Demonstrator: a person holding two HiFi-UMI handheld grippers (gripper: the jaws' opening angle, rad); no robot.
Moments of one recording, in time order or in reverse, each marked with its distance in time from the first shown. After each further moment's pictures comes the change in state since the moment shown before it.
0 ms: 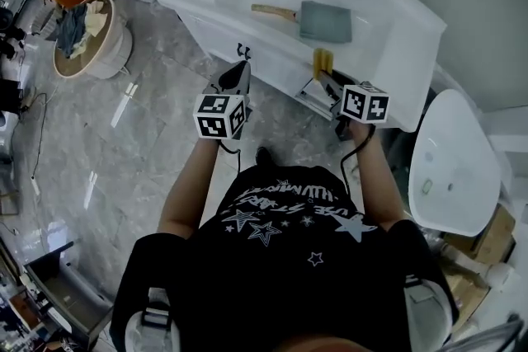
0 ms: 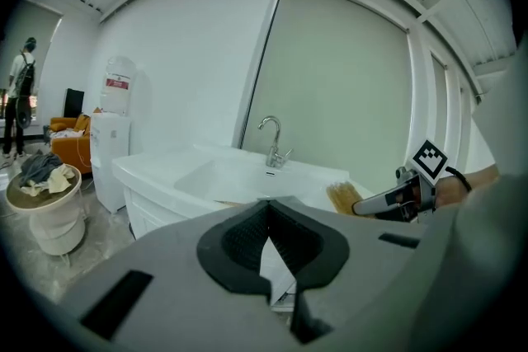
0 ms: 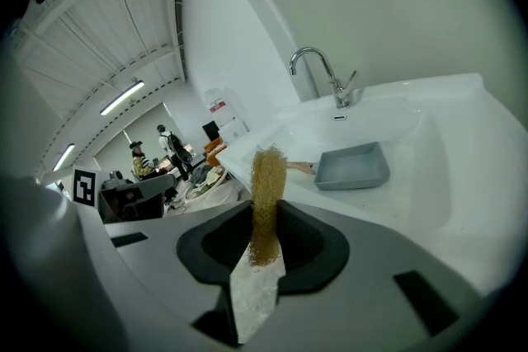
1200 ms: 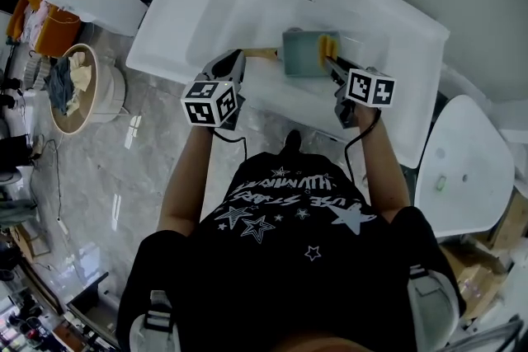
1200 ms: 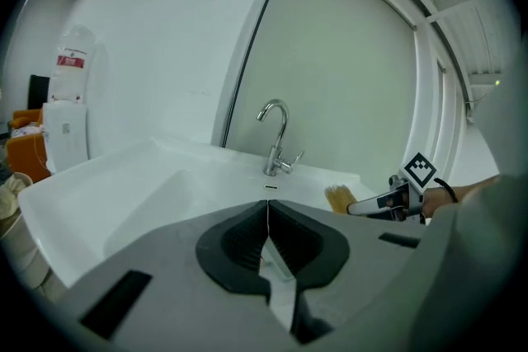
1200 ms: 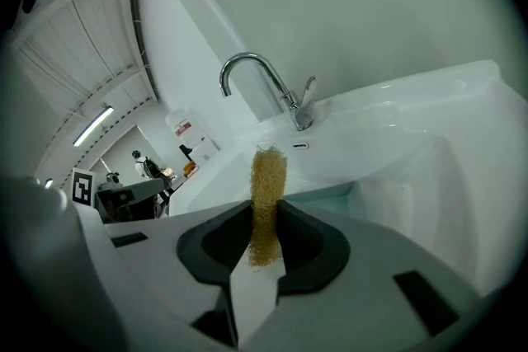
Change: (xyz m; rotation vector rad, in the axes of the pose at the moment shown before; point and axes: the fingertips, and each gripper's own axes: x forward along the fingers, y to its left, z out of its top) left arm 0.225 0.038 0.082 0.024 0.098 -0.144; right arm 0.095 -0.159 0.130 0.160 -0.061 -0.080
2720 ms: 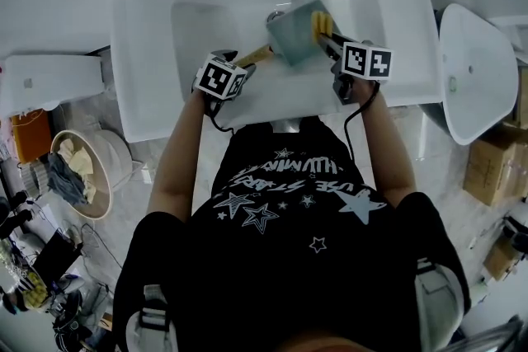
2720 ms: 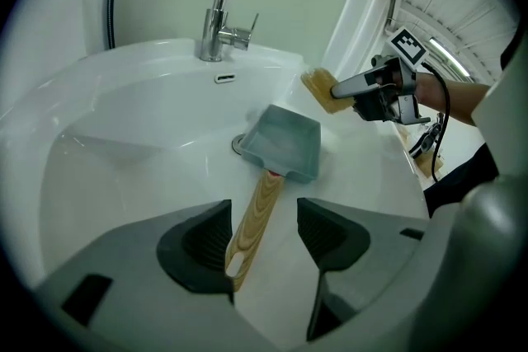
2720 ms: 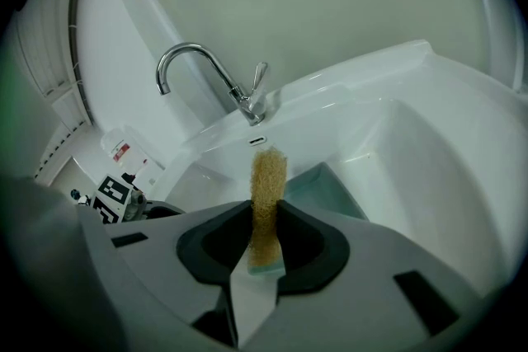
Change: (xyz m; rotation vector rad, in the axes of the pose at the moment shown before) left arm 0.117 0.060 -0.119 0.487 0.758 -0.535; right arm 0.044 -0.024 -0.011 0.266 -0.071 -0.343
